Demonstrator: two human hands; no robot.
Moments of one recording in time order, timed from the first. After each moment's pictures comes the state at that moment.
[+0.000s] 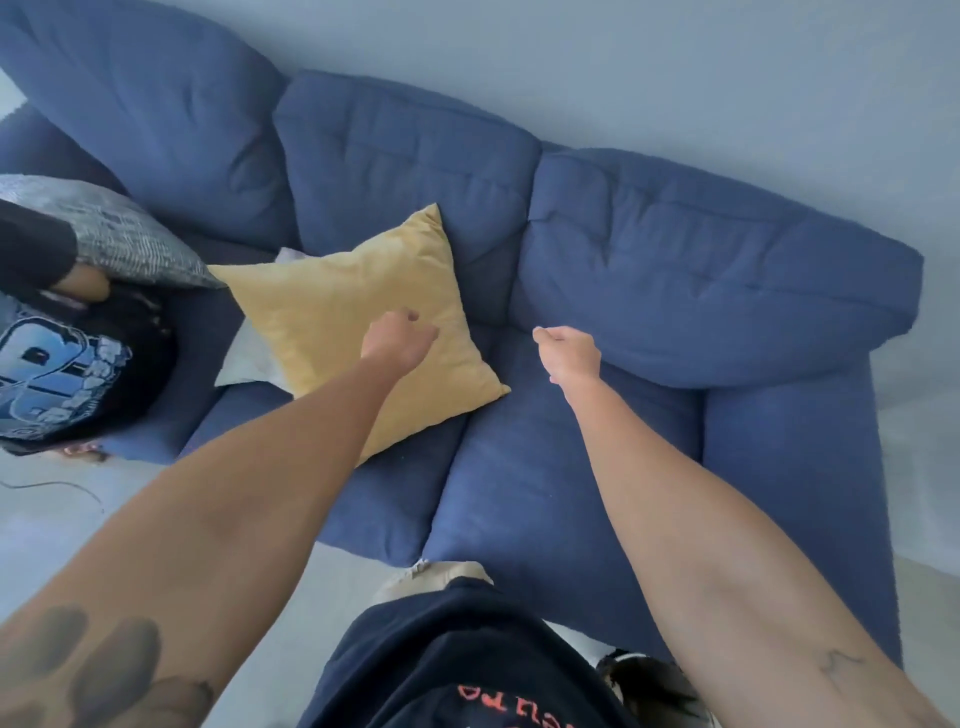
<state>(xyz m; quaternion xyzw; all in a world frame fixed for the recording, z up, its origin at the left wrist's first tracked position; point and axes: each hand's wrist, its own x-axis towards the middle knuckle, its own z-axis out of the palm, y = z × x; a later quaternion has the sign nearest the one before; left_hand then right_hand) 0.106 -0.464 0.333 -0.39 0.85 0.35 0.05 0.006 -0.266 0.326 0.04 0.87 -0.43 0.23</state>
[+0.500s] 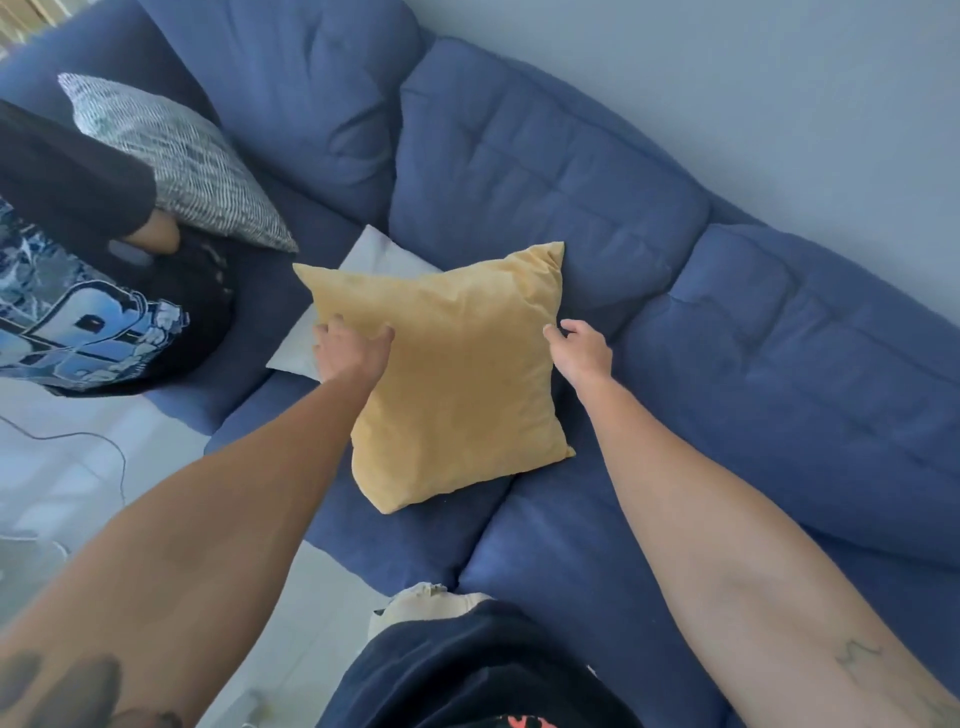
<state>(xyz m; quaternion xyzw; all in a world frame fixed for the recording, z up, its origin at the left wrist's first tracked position) 0.121 -0.669 0.266 -0.64 0.69 0.34 0.01 -0.078 -0.486 0.288 -0.06 0.89 -0.32 0.31</state>
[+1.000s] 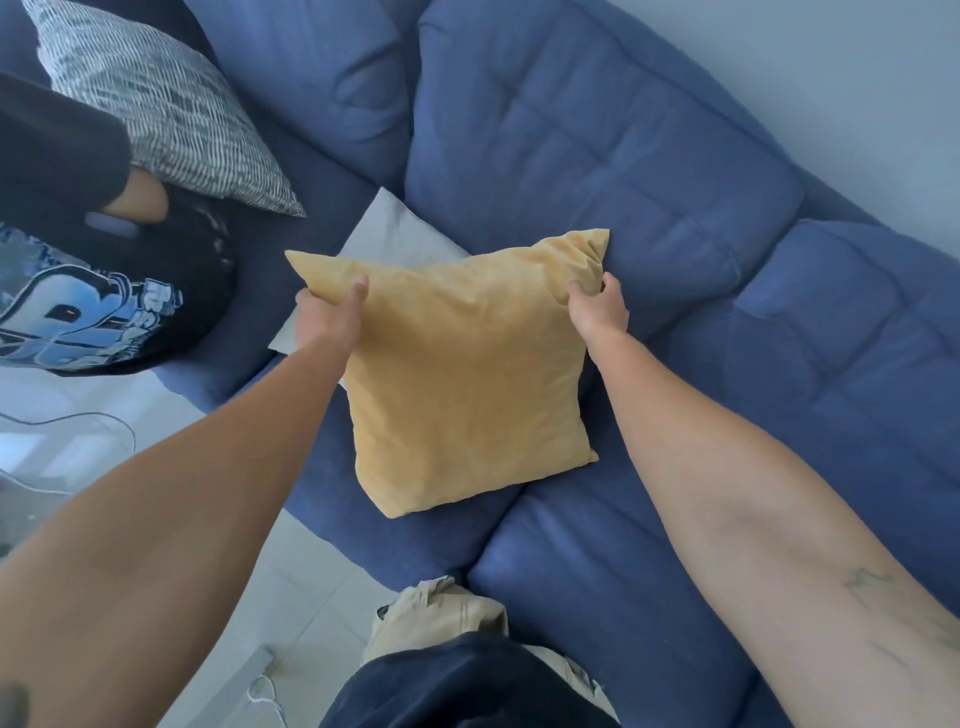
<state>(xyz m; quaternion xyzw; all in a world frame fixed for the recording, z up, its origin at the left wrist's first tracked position) 0.096 -0.739 0.233 -0.72 0.52 0.46 -0.06 -0.144 -0.569 0.233 0.01 0.88 -0.33 0.34</state>
